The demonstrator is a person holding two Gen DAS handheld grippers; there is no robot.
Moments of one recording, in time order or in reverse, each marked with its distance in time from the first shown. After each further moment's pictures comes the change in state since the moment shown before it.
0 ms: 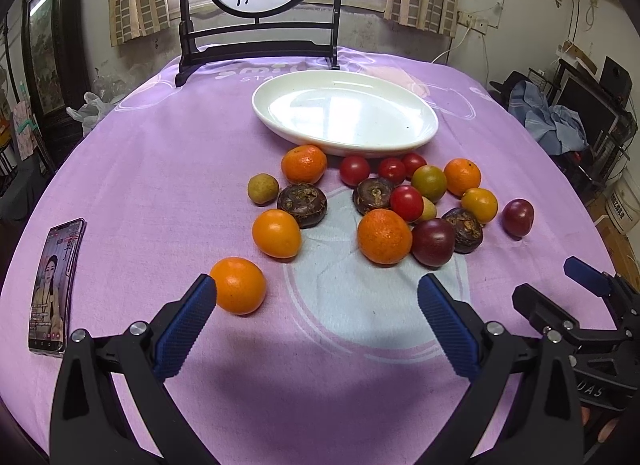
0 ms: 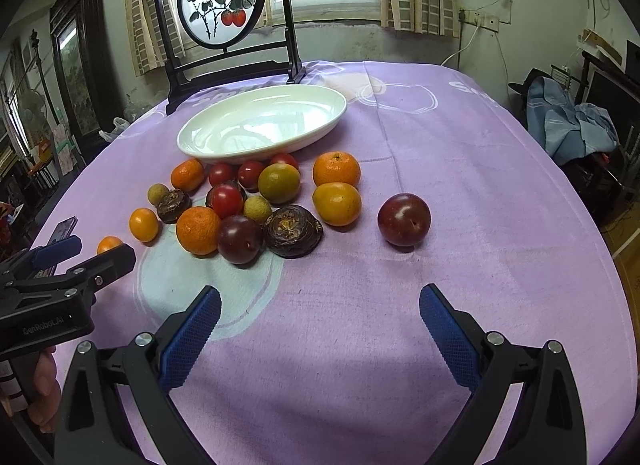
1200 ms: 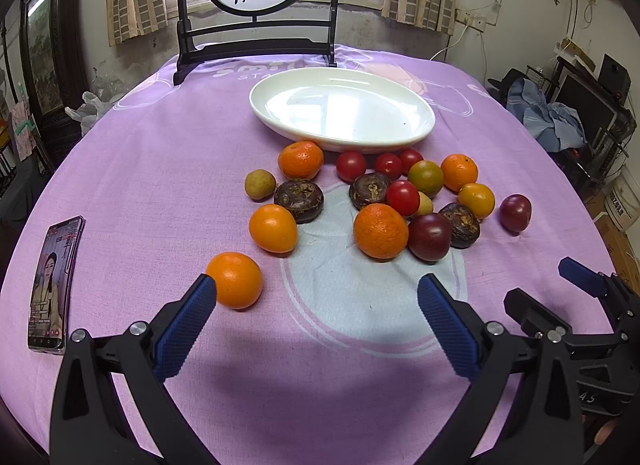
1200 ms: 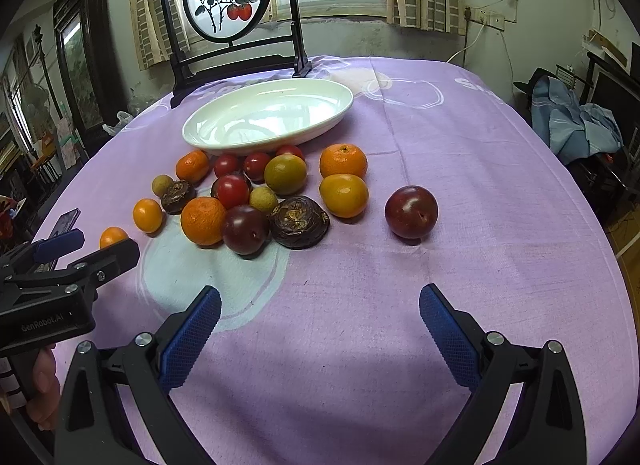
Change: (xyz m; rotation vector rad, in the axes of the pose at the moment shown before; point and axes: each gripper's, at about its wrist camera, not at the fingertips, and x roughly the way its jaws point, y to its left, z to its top) left arm 0.001 -0.002 -0.002 0.005 0.006 -0.002; right arm 0.003 0.004 -0.005 -0.012 0.014 0.011
